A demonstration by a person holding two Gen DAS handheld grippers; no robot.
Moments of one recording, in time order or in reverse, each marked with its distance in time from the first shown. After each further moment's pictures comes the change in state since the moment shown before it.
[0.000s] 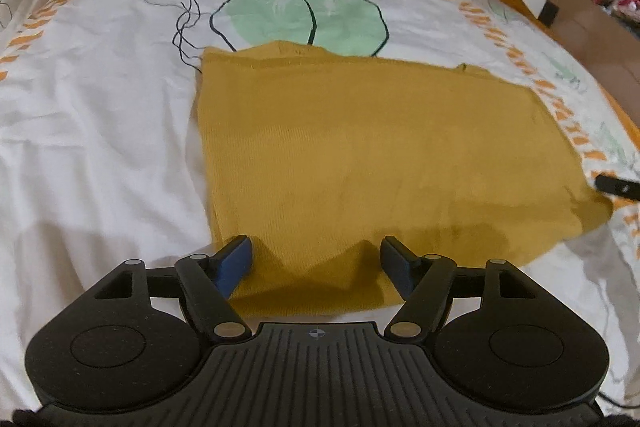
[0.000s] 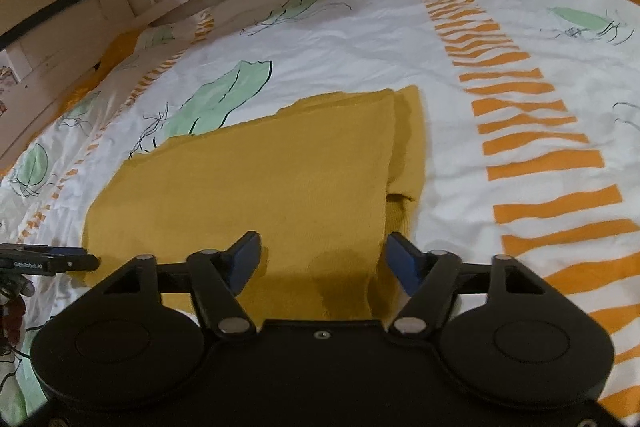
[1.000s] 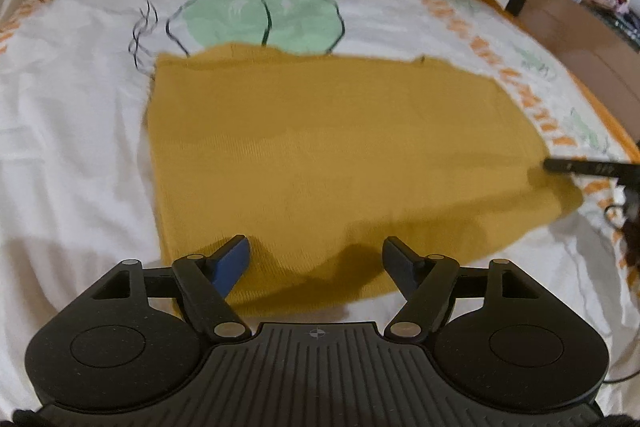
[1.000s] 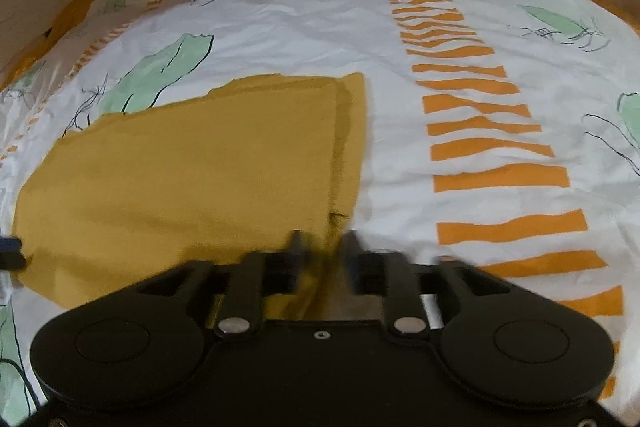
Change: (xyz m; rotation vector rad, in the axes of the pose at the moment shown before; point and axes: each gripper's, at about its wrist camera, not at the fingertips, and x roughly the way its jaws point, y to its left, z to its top) left arm 0.004 -0.022 -0.004 0.065 0.017 -0.074; right arm 0.012 -0.009 0.005 -0.044 0.063 -0.185
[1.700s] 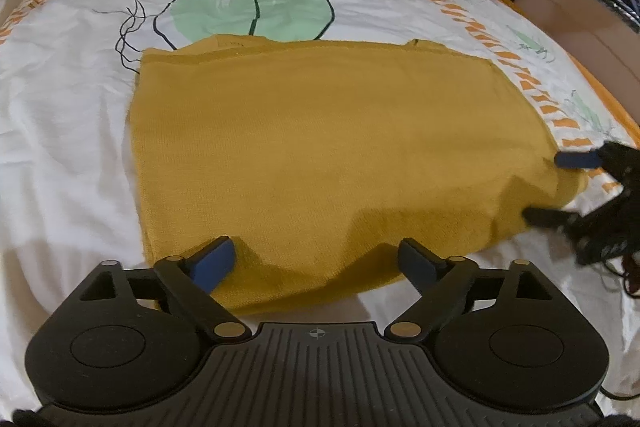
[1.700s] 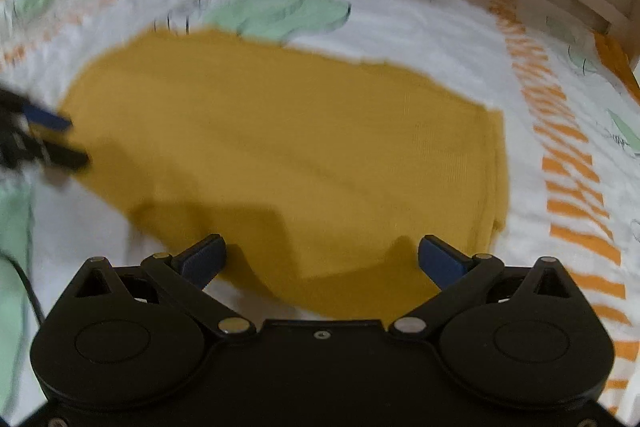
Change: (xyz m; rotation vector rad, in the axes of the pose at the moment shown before) left arm 0.005 -0.012 -0.003 0.035 0.016 0.010; right arm 0.009 0.110 -0.031 -0.414 0.046 -0.007
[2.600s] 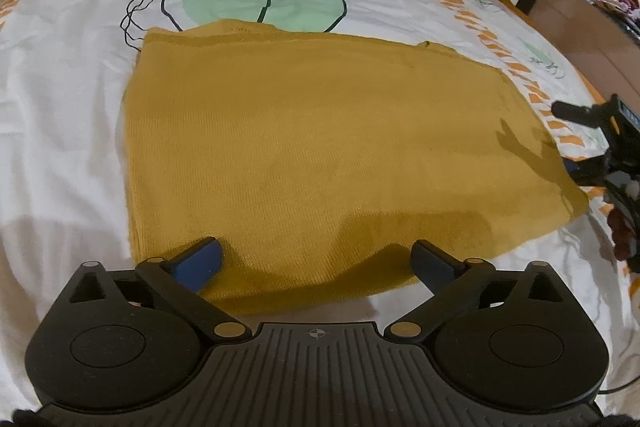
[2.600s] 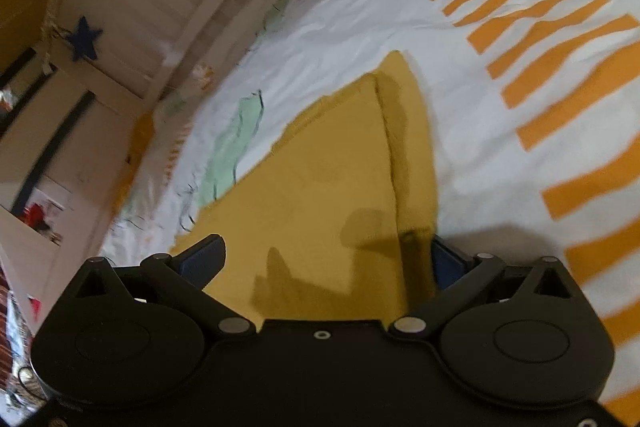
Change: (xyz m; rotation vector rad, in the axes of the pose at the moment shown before) left arm 0.010 0.000 -0.002 -0.084 0.002 0.000; right arm 0.050 -0.155 -0.022 0.849 -0.161 0.484
